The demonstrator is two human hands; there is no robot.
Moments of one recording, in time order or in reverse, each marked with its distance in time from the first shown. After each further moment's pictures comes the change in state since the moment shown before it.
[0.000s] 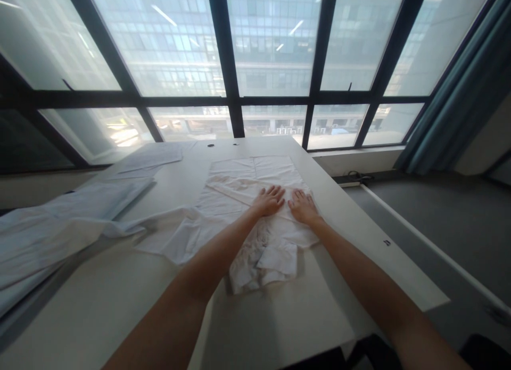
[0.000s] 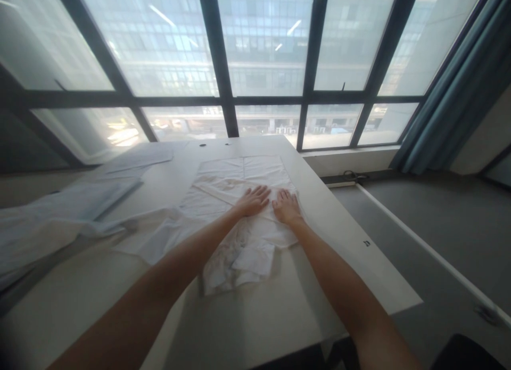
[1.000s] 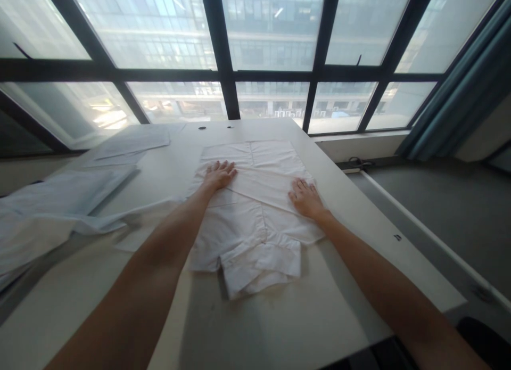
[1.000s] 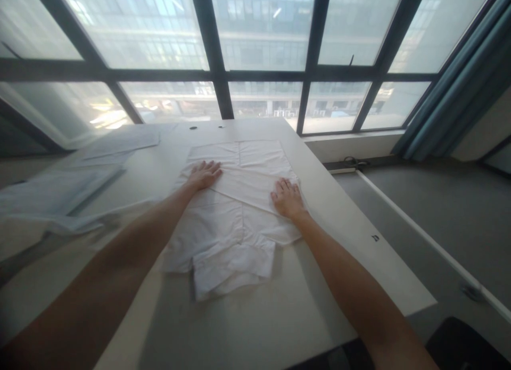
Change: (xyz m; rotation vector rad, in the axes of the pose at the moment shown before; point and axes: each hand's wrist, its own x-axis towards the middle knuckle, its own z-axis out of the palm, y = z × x) left_hand -0.021 -0.185 -0.020 0.021 -0.081 -0.530; right_hand -0.001 0.010 0.002 -0.046 0.000 -0.056
